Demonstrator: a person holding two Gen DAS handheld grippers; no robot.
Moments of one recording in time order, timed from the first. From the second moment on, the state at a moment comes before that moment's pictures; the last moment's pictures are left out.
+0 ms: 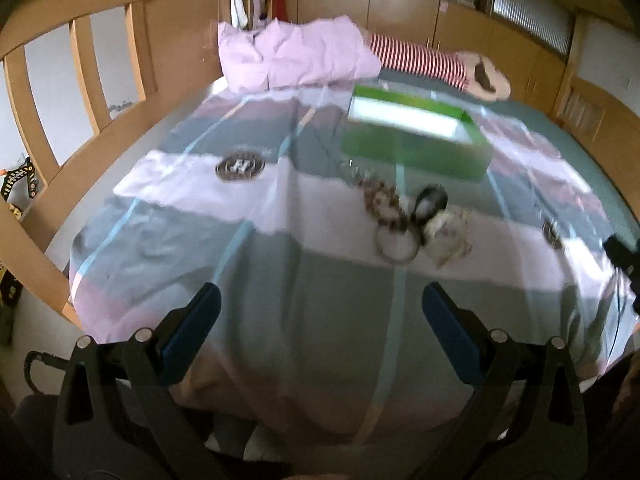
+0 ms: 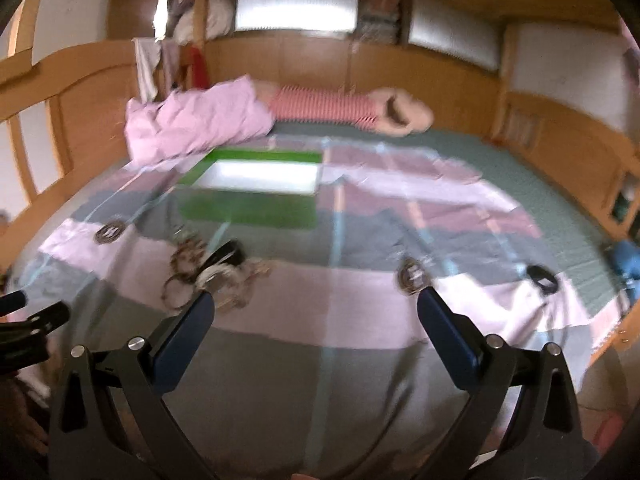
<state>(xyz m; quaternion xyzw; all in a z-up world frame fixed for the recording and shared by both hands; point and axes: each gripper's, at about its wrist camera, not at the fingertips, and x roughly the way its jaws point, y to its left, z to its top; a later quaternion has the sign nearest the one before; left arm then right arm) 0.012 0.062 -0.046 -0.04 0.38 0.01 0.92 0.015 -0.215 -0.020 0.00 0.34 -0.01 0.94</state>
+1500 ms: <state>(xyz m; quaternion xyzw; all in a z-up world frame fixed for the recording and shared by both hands) 0.204 0.003 -0.076 0.06 0.44 -0.06 0.89 0.160 -0.190 -0.069 -0.02 0.41 0.16 0.90</state>
